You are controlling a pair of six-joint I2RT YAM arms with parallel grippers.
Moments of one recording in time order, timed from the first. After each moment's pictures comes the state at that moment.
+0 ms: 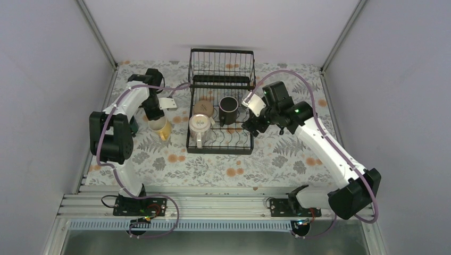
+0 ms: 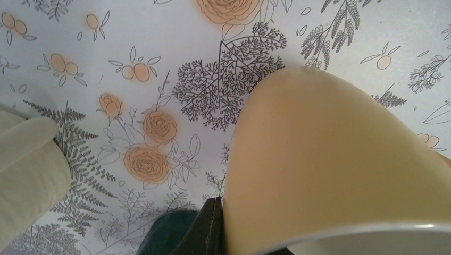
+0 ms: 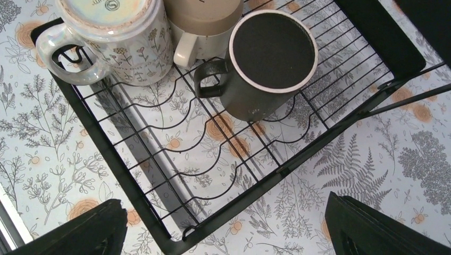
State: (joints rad) left arm -0.12 1.84 1.50 -1.14 -0.07 0.99; right arm 0.53 1.29 1.28 -0.88 -0.16 -0.44
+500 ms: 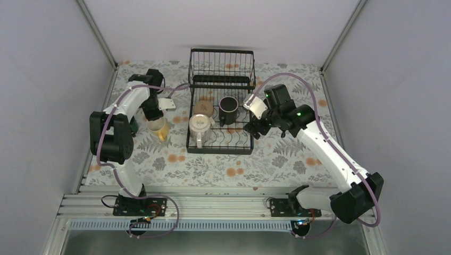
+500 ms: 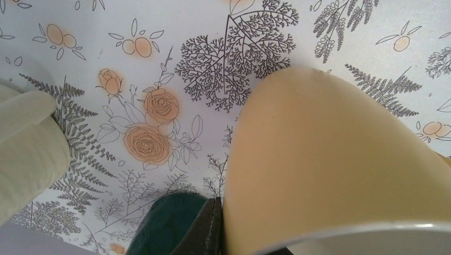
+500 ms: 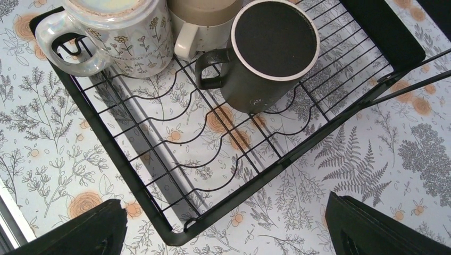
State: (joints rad) left arm -0.13 1.84 1.50 -1.16 -0.14 0.95; right arm 0.53 1.25 1.23 -0.88 -0.15 -0.44
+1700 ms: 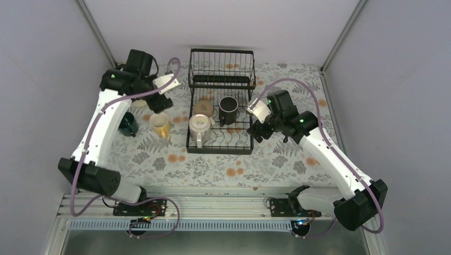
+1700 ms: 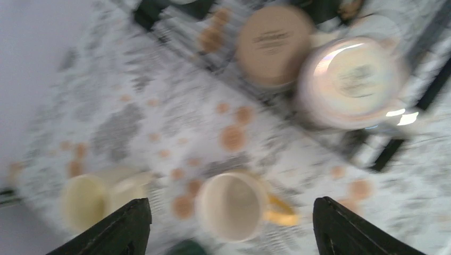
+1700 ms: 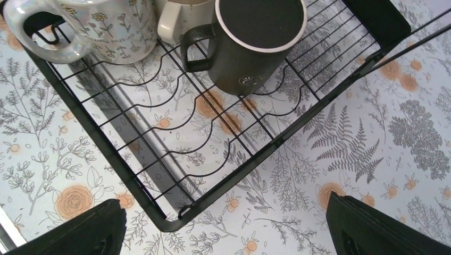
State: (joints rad) left arm -0.21 1.52 1.75 -1.27 0.12 0.78; right arm 0.53 1.18 1.15 -0.86 -0.10 -0.41
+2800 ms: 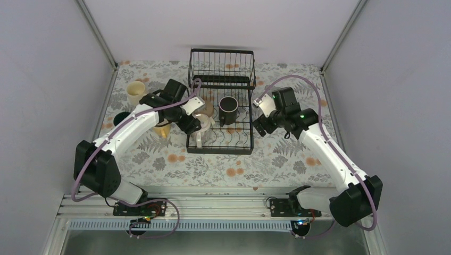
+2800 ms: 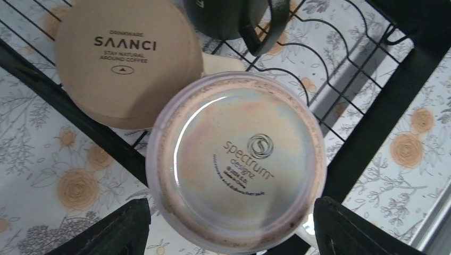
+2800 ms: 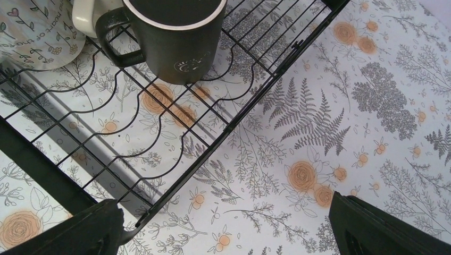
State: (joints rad) left arm -0.46 1.48 1.24 -0.86 0.29 0.32; right arm 0.42 1.22 1.12 -0.79 -0.04 -0.36
